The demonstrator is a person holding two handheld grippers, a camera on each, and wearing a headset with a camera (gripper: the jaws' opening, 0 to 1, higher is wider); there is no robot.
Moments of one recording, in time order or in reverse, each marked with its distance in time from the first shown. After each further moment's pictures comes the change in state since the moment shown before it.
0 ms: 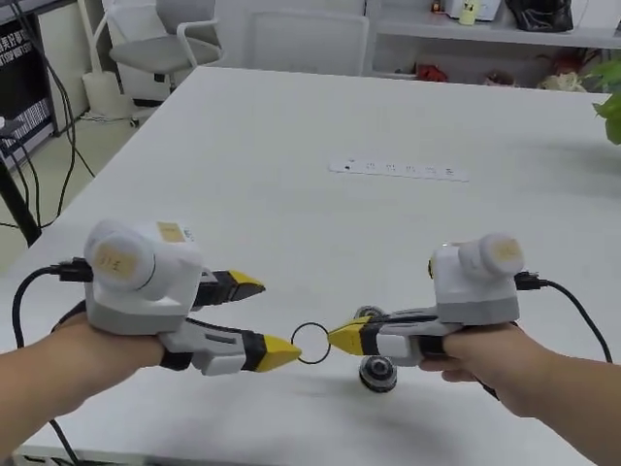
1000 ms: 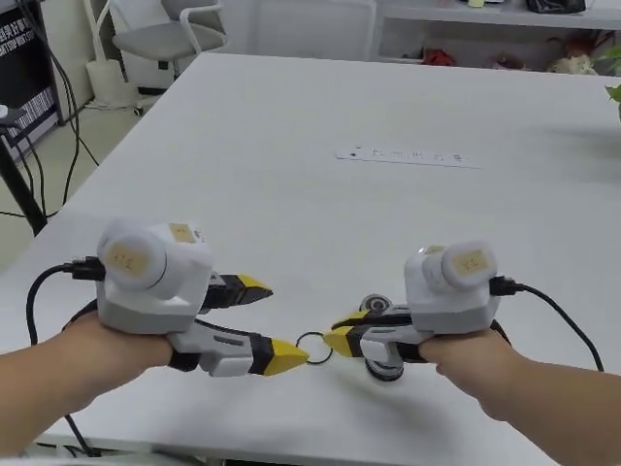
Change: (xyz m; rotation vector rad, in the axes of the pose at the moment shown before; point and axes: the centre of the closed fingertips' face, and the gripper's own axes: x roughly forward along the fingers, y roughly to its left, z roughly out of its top) left arm 0.009 -0.012 -0.010 -0.028 0.034 -0.037; right arm 0.011 -0.021 -0.016 -0.120 0.053 -0.166
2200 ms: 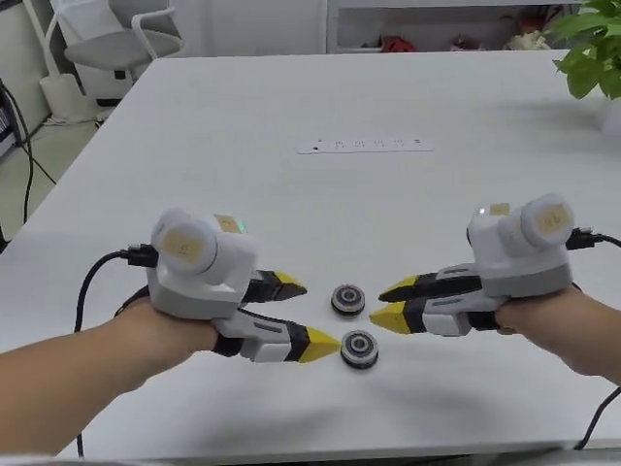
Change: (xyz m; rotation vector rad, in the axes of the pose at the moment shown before) left arm 0.062 -0.028 0.023 0.061 0.050 -0.126; right arm -0.085 -0.028 -0.008 -0.106 0.002 0.008
